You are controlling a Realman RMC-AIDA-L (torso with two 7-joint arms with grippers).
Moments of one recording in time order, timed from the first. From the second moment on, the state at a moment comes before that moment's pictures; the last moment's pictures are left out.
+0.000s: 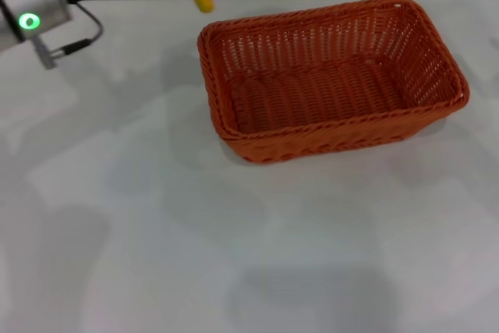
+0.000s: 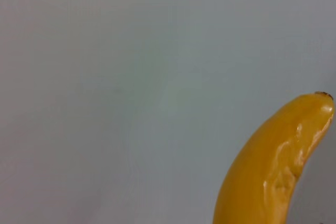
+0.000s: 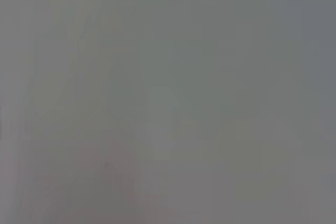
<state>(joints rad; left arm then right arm) -0.97 -2.08 2.85 -0.55 -0.68 1.56 -1.47 0.42 2.01 -0.71 -0.45 -1.07 -1.32 0.88</state>
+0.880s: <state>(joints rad) -1.03 -2.08 2.85 -0.36 -0.44 1.39 -1.42 0.43 2.01 -0.71 -0.45 -1.07 -1.32 0.87</state>
